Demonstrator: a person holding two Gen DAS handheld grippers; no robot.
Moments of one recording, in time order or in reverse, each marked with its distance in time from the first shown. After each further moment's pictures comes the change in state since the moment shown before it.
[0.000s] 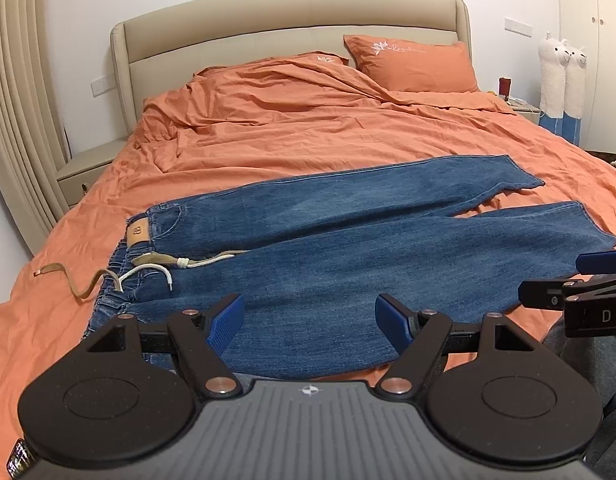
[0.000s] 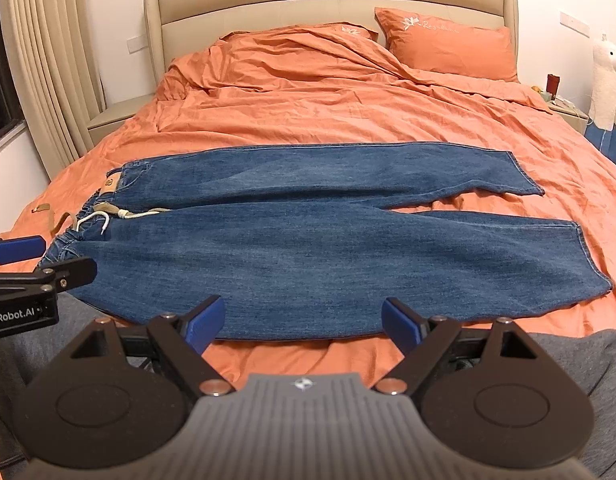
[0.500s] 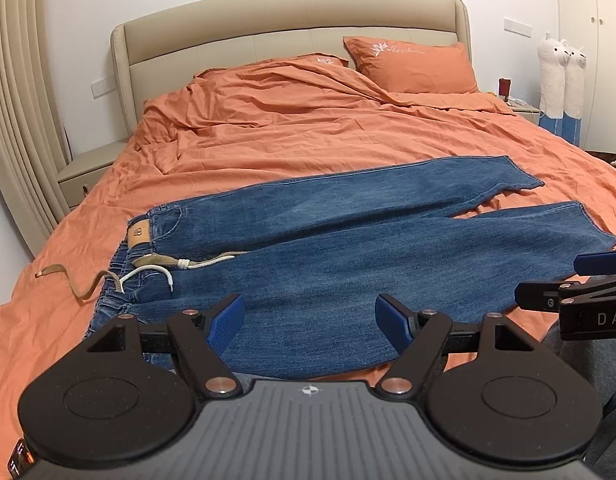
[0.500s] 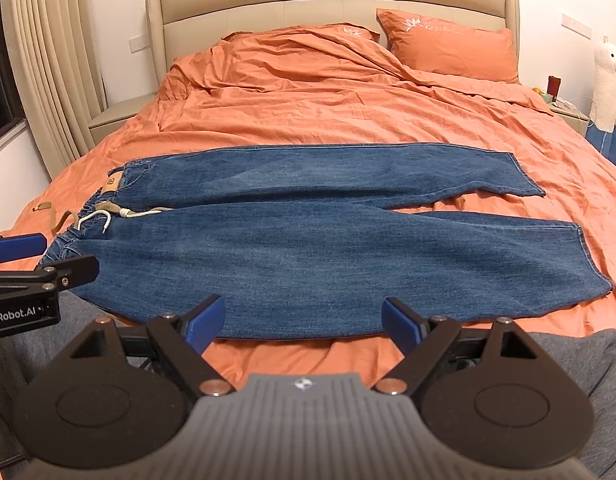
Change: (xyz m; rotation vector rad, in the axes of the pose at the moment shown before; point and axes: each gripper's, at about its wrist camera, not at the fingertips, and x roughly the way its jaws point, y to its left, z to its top) left arm -0.002 -0.001 0.002 -0.001 0.001 0.001; right arm -0.002 -0.004 -0.003 -0.002 -0.004 0.007
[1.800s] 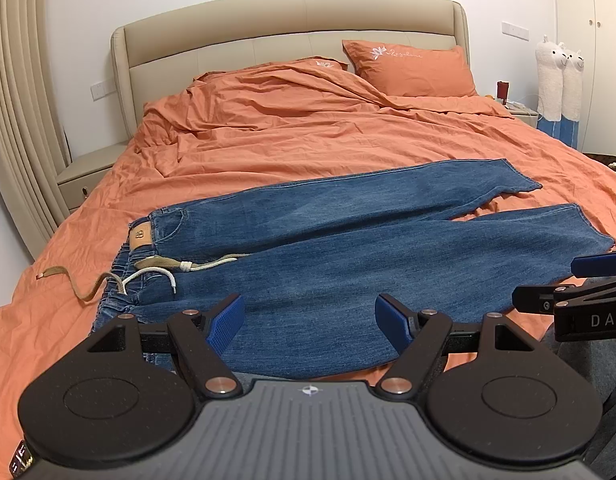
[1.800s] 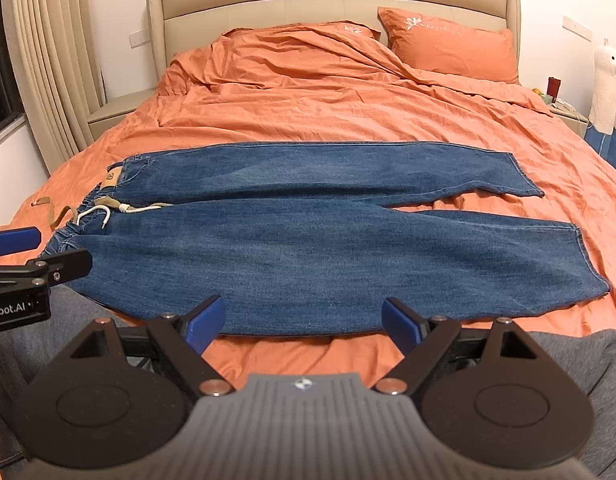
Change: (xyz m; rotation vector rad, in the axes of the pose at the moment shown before) left arm -0.010 0.005 0.001 0.001 -0.012 -0.004; right arm 0.000 0.004 0.000 -0.003 0.010 -0.007
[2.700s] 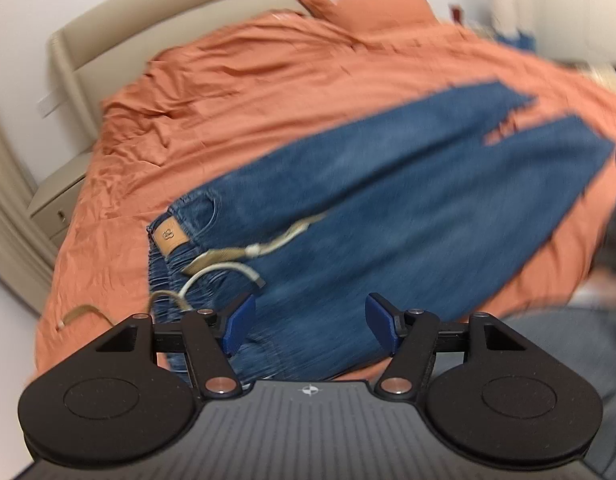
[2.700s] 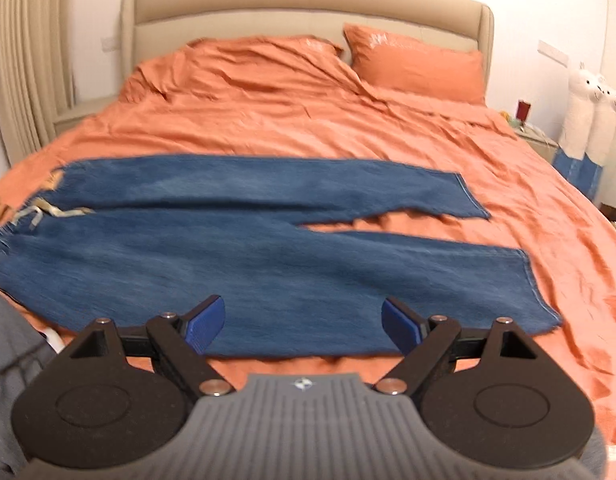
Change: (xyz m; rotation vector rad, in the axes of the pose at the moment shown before) left arm 0.058 0.136 0.003 0.301 0.159 -0.109; right arm 0.022 -0.093 0.005 -0.059 -0.042 -0.118
